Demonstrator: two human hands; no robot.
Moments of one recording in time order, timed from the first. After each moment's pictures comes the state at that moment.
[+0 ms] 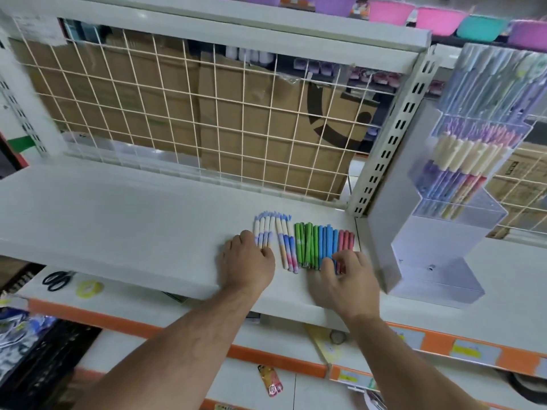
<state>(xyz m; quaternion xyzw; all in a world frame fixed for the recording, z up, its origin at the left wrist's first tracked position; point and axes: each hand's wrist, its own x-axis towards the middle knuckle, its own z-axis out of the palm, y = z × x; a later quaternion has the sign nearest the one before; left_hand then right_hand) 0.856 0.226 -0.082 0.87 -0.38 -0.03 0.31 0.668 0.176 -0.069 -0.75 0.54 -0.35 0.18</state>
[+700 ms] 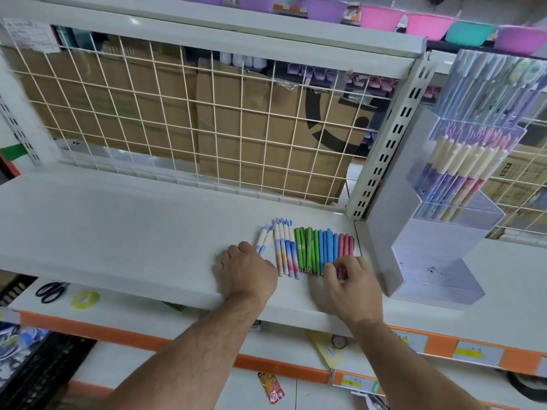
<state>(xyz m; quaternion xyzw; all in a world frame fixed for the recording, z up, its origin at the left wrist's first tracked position) 0.851 0.230 -0.075 0.91 -0.36 -0.02 0.21 0.669 0.174 -0.073 -0.75 0.54 -0.34 0.18</state>
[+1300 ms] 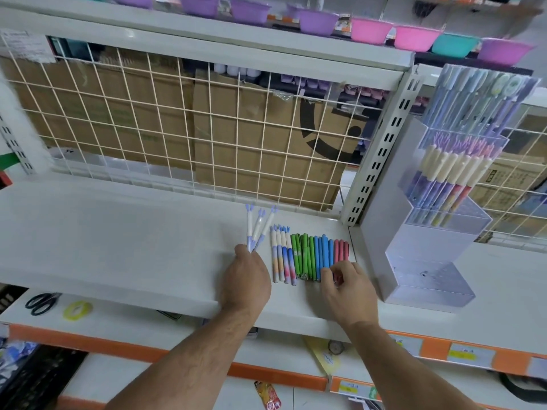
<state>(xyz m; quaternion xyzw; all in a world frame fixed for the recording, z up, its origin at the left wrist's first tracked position) 0.851 0.235 -0.069 0.86 -0.37 -0.05 0.35 0.671 0.174 -0.071 -0.74 0.55 -0.33 0.18</state>
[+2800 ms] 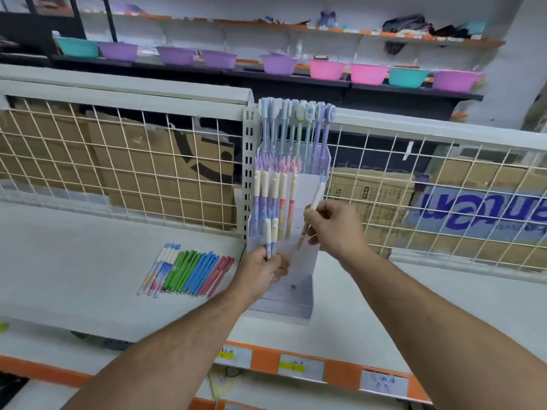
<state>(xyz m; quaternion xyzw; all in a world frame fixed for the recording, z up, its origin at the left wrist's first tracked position) 0.583 0.111 0.012 0.62 -0.37 -0.40 0.57 0.449 0.029 0.104 -0.70 0.42 -0.40 0.41</state>
